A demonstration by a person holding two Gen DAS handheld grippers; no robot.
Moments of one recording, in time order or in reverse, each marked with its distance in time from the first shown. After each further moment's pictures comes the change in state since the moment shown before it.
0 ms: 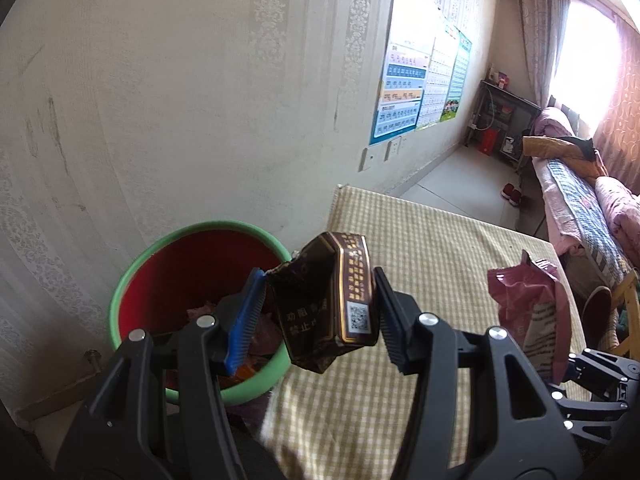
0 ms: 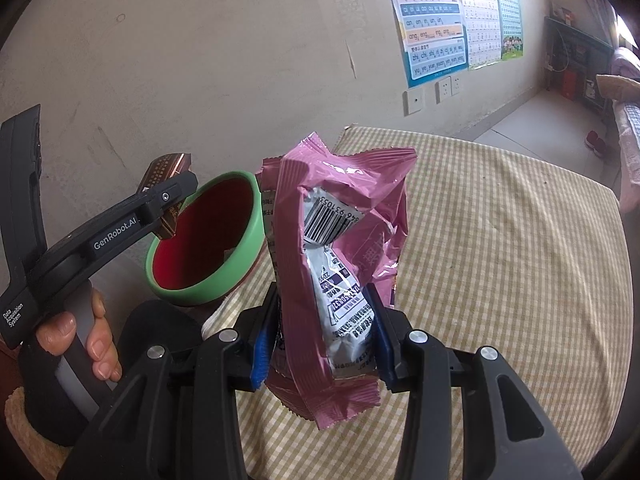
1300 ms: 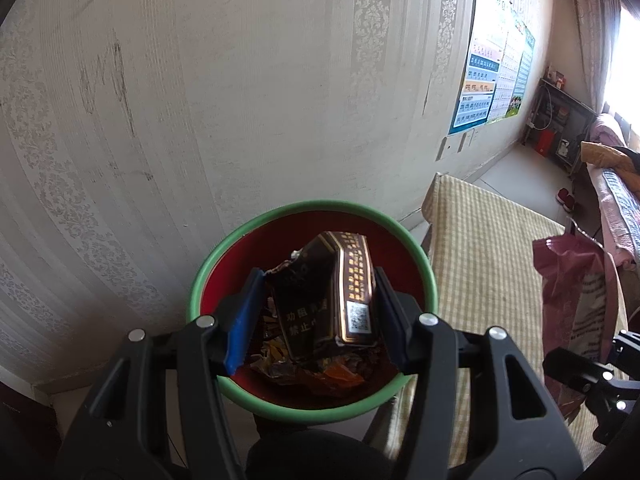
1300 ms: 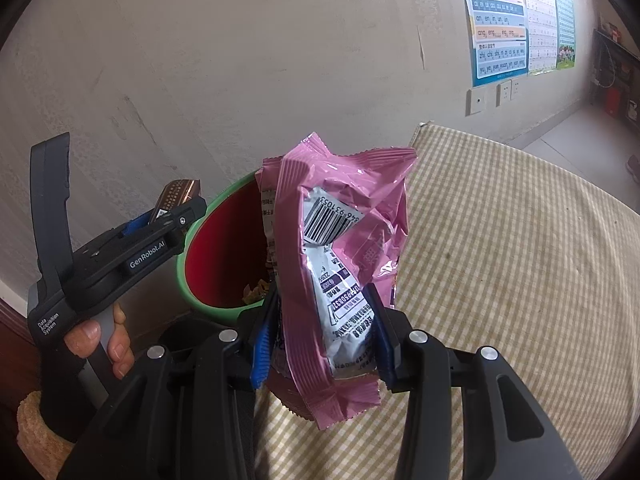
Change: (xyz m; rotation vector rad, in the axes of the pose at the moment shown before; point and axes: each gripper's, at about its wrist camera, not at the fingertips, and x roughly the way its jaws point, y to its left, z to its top) left arm 0.029 0.100 -0.007 -0.072 0.069 0.175; right arm 0.061 0.060 0.029 -0.097 0.065 0.103
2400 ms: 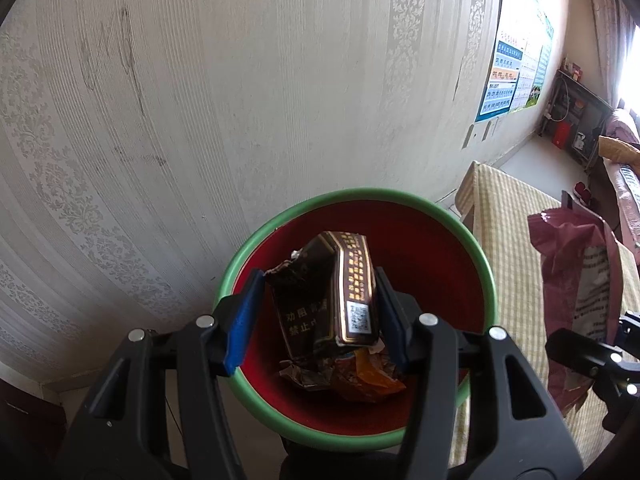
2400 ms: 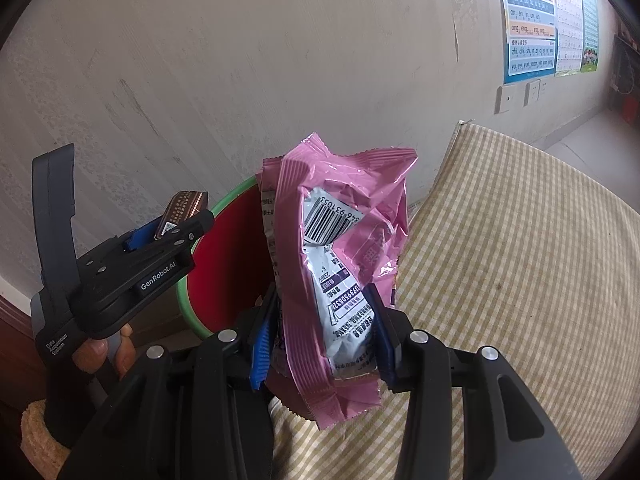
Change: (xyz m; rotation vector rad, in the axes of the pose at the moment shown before) left arm 0.044 0.035 0.002 -0.006 0.058 0.043; right arm 0.047 0.013 0.022 -0.031 0.050 0.033
